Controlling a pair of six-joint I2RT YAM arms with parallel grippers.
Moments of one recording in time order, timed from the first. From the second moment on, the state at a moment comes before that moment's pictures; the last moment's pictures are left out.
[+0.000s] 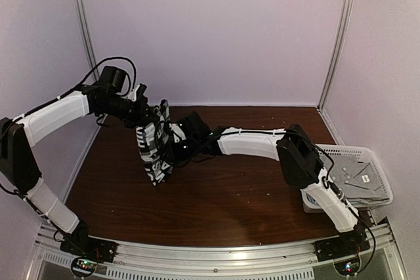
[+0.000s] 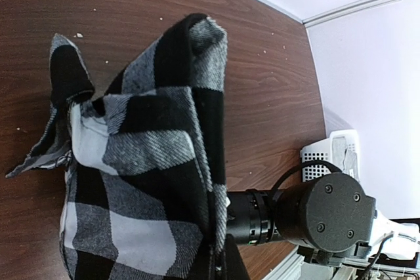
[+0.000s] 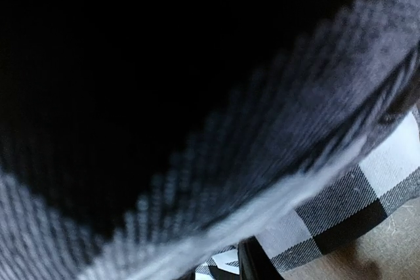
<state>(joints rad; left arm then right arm) -0.34 1.55 1.34 -0.59 0.53 -0.55 0.94 2.54 2.14 -0.21 -0.34 0.54</state>
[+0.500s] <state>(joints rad) -0.50 1.60 1.32 -0.48 0.43 -0.67 0.90 2.28 1.72 -0.16 -0.32 0.52</state>
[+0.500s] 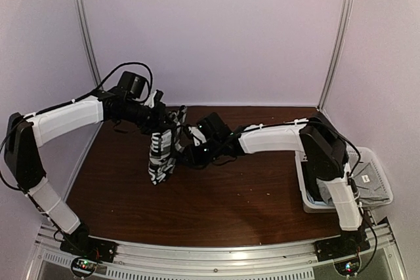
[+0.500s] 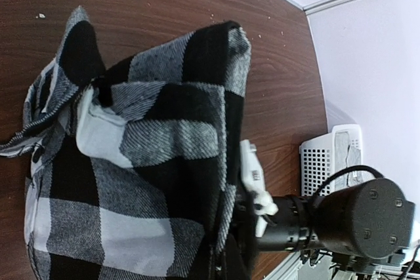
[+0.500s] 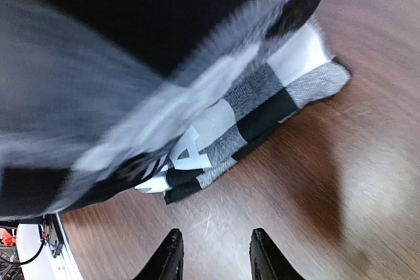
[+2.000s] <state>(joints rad) -0.46 1.71 1.11 -0.37 0.35 -0.59 0.76 1.97 1.19 -0.11 -0.16 0.53</state>
